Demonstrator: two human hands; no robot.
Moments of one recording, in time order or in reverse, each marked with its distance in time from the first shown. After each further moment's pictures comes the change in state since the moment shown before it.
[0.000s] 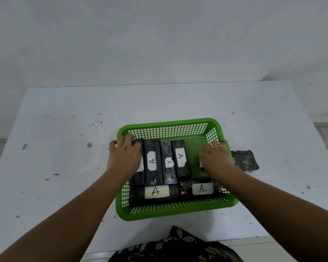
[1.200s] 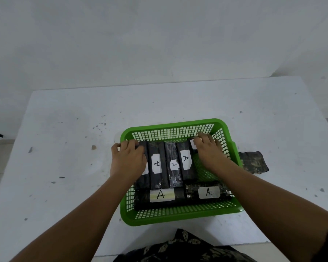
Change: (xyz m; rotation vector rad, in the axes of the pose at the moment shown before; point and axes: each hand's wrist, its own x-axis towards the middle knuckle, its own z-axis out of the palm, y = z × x) left_hand 0.001 0.000 0.001 0.015 0.018 -0.013; right_hand 0.050 -0.012 0.010 0.557 0.092 0.054
